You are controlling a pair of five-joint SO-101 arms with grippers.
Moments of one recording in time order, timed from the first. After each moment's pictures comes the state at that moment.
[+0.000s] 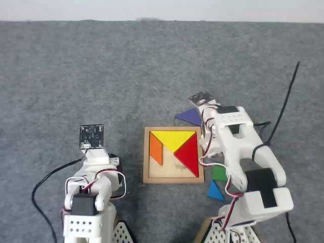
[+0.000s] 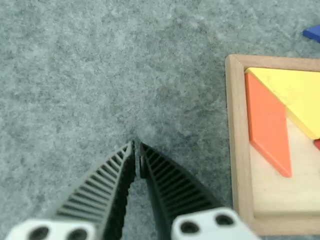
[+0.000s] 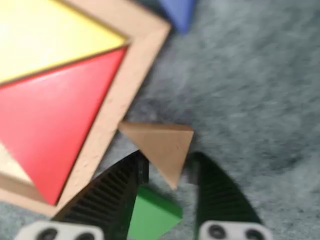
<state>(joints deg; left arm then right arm) -4.2 -103.1 97.1 72.2 11.0 -12.9 4.0 35.1 62.2 18.5</state>
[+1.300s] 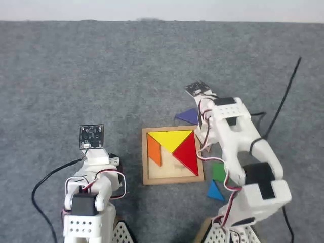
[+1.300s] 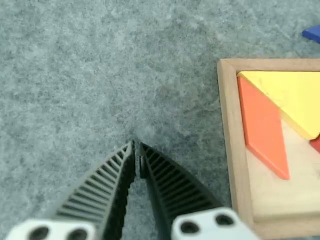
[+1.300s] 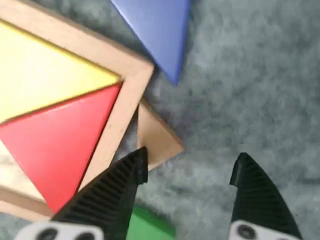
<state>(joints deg) -4.2 -103.1 97.1 72.2 11.0 -13.7 8.2 25.4 63.5 20.6</state>
